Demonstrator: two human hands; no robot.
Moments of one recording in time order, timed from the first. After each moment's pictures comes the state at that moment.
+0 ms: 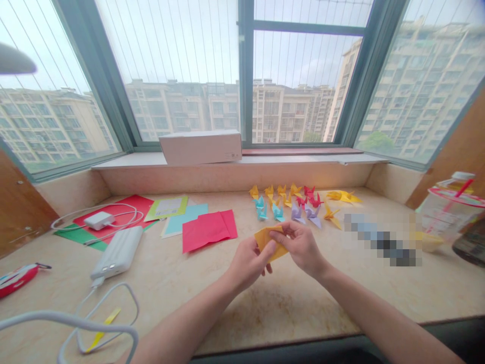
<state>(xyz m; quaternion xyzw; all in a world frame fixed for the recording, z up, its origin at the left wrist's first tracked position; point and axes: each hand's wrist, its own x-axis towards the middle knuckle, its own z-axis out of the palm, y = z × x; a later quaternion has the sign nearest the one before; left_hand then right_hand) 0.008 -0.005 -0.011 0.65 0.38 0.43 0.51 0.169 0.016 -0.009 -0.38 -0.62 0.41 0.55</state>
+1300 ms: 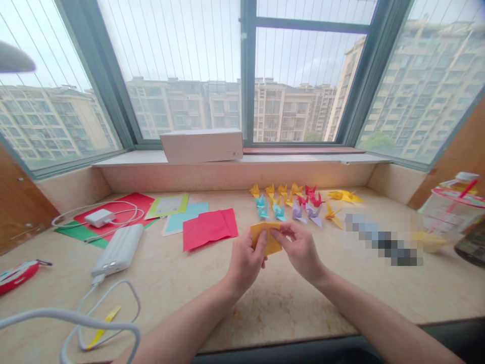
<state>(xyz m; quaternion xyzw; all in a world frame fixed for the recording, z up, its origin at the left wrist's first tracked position) 0.014 -0.008 -0.009 0.59 0.44 0.55 0.39 0.161 0.012 -0.016 -0.40 -0.65 0.30 0.58</state>
